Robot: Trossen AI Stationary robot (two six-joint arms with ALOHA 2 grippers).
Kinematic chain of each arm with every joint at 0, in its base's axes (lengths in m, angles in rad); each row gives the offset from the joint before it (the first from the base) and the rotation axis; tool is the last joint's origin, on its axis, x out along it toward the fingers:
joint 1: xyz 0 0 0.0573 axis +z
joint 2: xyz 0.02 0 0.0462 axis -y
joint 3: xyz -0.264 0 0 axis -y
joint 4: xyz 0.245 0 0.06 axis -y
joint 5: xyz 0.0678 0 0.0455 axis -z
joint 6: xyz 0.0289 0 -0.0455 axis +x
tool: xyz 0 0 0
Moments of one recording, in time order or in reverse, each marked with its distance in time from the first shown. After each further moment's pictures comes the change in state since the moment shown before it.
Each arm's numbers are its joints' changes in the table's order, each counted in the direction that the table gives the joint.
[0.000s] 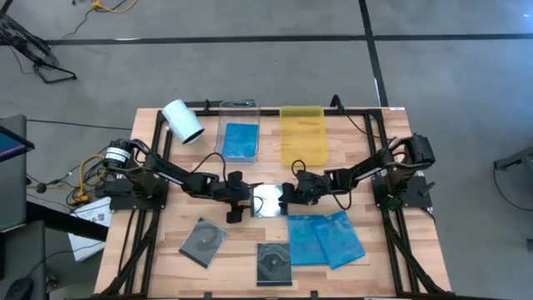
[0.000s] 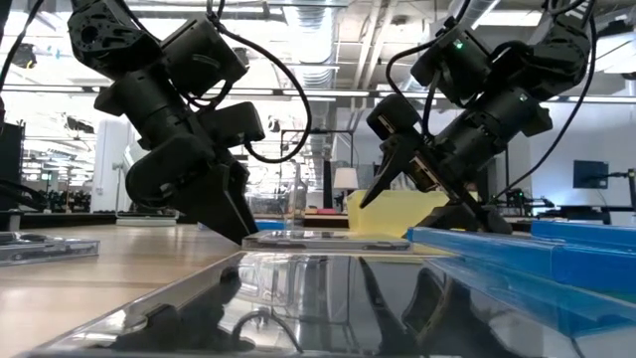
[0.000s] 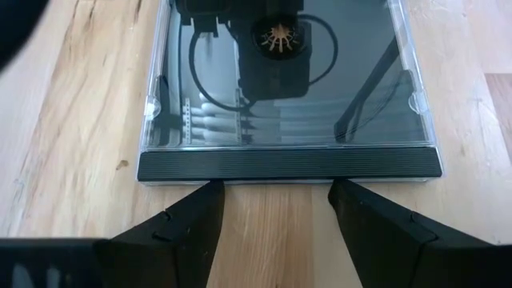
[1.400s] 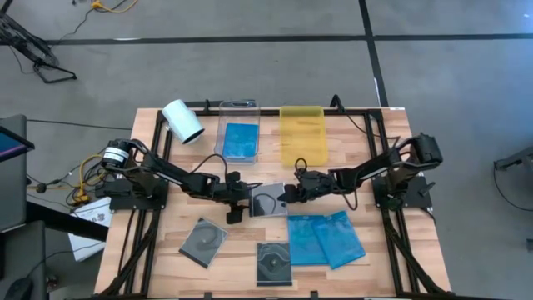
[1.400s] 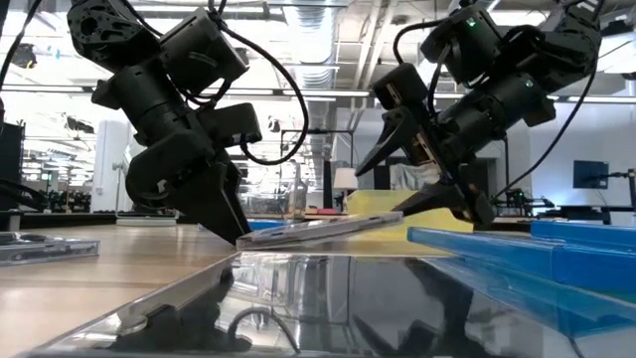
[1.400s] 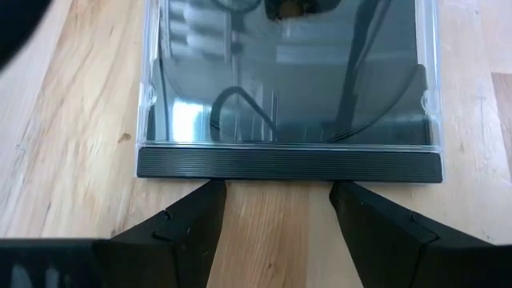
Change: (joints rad) left arm 0.001 0.006 0.005 -0.108 -0.022 -0.097; right arm 0.025 0.113 -0.006 0.086 0.013 -0.169
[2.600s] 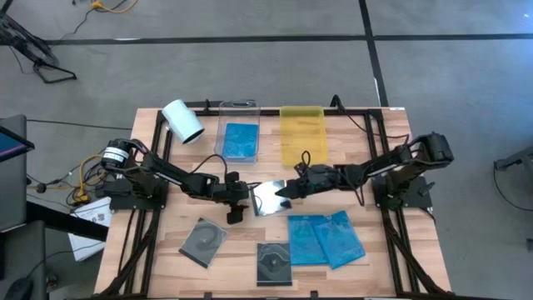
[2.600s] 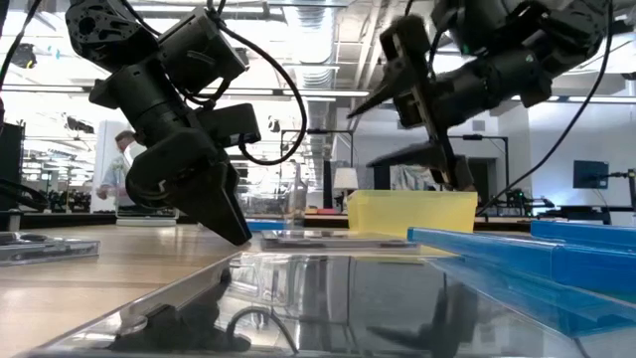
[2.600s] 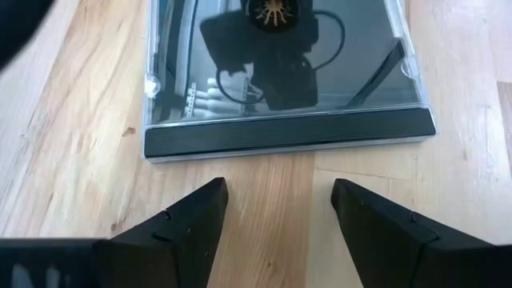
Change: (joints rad) left arm 0.003 0.001 -0.002 0.015 -0.025 -0.031; right arm -0.019 0.098 -0.002 0.037 -0.009 -0.078
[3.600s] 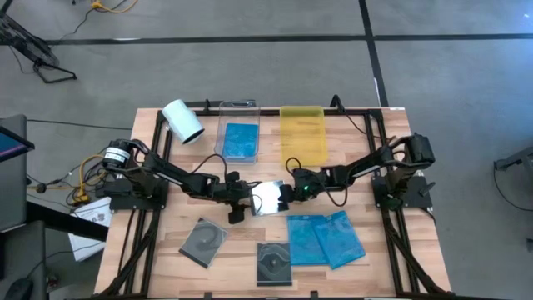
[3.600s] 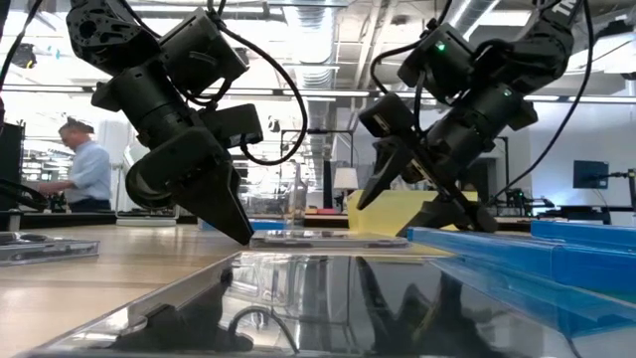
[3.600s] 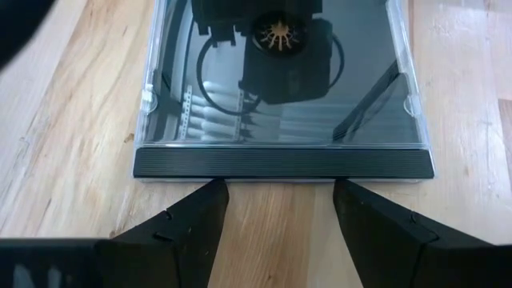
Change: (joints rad) left arm 0.002 -0.005 -0.003 0.042 0.003 -0.023; right arm -0.021 -0.197 0.087 -0.244 -0.065 0.052
